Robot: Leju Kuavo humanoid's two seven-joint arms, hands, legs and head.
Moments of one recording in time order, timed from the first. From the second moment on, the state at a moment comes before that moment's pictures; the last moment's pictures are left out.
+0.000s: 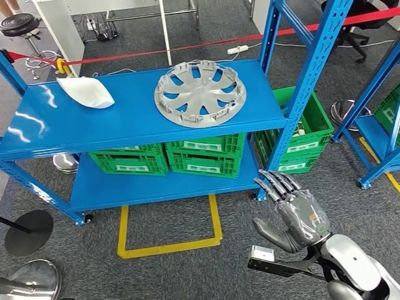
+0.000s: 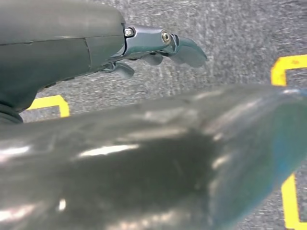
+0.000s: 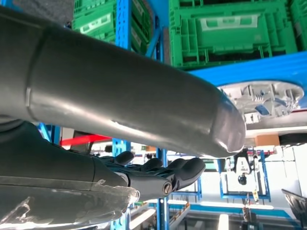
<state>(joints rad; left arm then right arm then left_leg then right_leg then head) 0.30 0.33 -0.78 -1.07 0.65 0.59 -0.14 0.10 -0.56 0.41 -1.93 0.89 -0.11 0.03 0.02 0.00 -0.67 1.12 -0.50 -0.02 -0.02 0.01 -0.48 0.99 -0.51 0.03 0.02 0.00</state>
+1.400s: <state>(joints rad) 0.36 0.21 -0.50 -1.07 0.38 0.44 -0.07 0.09 -0.56 0.40 -1.93 0.88 -0.10 0.03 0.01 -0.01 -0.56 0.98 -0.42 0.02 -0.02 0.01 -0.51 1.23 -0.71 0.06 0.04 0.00</state>
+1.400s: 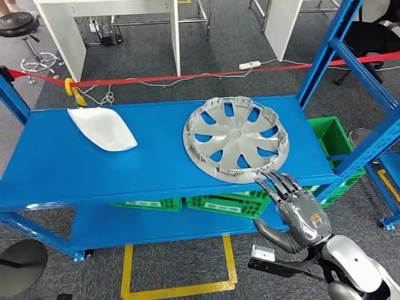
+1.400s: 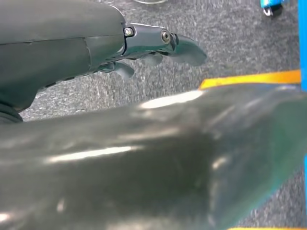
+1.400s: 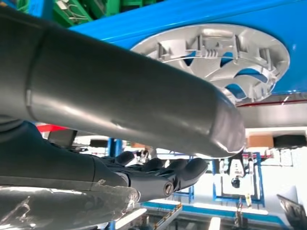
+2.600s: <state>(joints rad) 0.40 -0.03 0.11 -1.03 -0.31 -0.01 -0.04 -0.07 -0.54 0.36 -1.91 0.91 -0.09 0.16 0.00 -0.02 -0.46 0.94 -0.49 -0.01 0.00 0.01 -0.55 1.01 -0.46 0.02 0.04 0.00</state>
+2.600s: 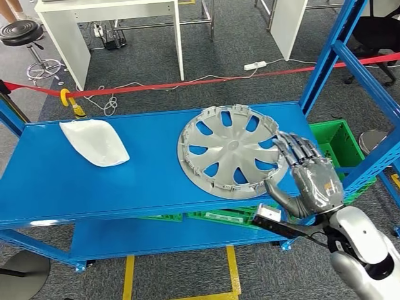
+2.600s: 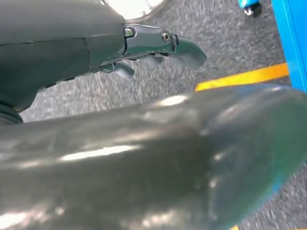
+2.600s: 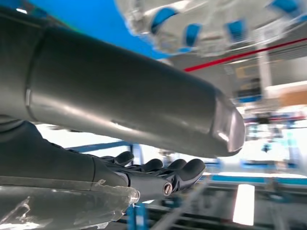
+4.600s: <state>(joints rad) 0.25 -0.15 0.40 -0.77 -0.51 -0.11 -0.17 -0.06 -0.43 0.63 -1.69 1.07 -0.29 -0.02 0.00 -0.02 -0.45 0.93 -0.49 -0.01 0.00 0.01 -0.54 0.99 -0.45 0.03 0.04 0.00</state>
